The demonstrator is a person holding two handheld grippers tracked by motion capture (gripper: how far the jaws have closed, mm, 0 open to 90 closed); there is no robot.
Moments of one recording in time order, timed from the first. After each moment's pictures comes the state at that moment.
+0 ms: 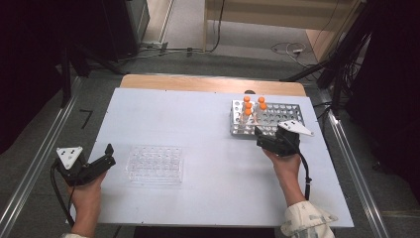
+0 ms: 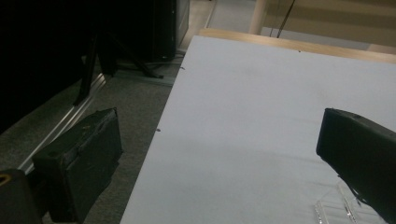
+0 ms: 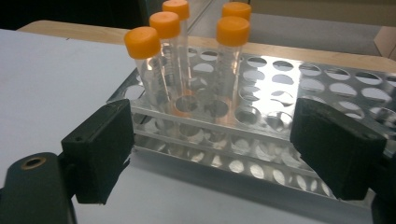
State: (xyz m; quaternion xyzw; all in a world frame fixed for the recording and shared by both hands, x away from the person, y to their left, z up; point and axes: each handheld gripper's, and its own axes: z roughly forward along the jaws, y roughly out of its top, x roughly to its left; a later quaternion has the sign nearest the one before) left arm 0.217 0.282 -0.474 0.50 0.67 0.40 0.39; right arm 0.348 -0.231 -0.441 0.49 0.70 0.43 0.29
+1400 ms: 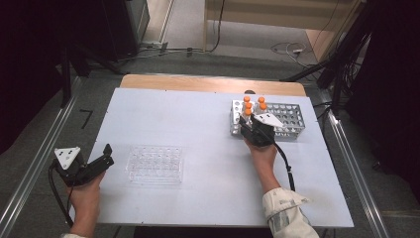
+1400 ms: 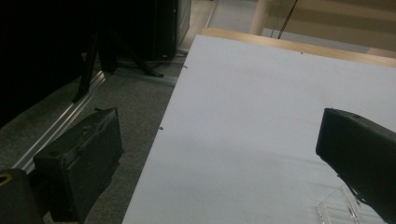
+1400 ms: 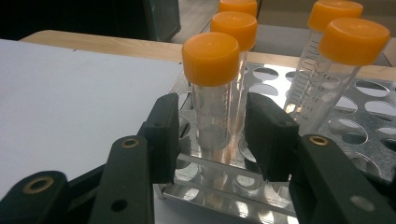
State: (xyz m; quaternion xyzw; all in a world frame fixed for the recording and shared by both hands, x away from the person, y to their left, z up) left arm 0.216 0.286 -0.475 0.49 0.67 0.40 0.39; right arm 0.382 -0.177 -0.466 0.48 0.69 0.45 0.30
